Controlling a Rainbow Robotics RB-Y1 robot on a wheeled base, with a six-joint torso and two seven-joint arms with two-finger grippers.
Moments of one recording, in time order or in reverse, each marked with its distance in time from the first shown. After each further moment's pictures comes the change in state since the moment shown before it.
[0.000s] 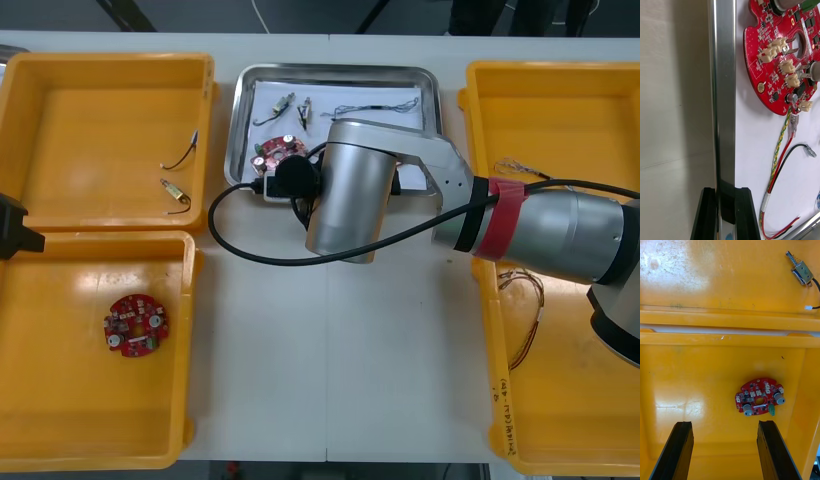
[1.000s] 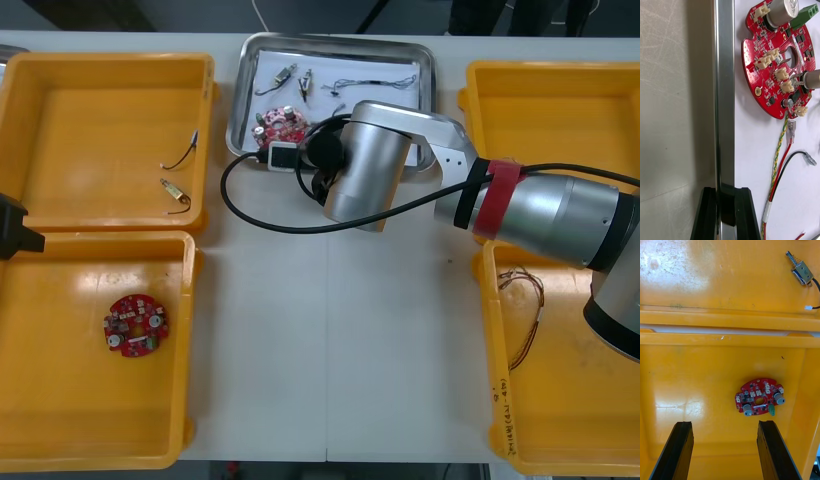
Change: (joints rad) right arm -0.033 0.017 0.000 0.237 0.000 -0.325 0.030; left arm 0.000 0.000 0.000 0.000 0.000 0.000 0.000
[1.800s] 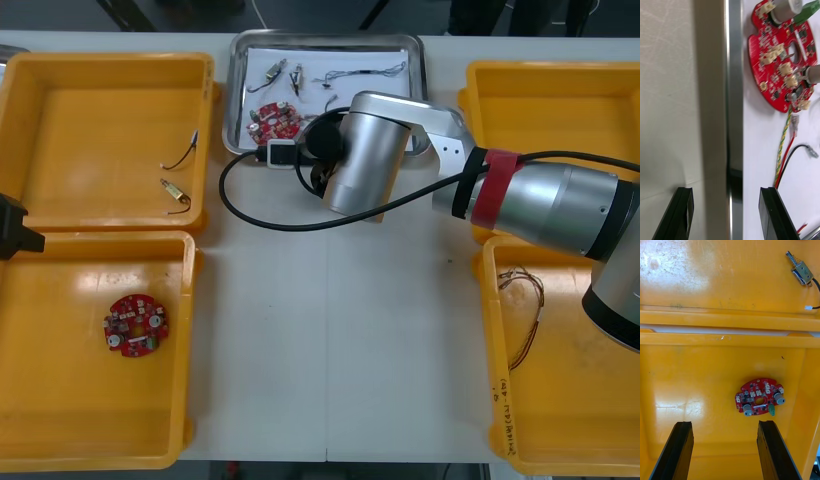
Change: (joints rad) right arm -0.040 0.003 0.025 0.037 -0.046 -0.014 0.055; left arm 0.000 0.000 0.000 0.000 0.000 0.000 0.000
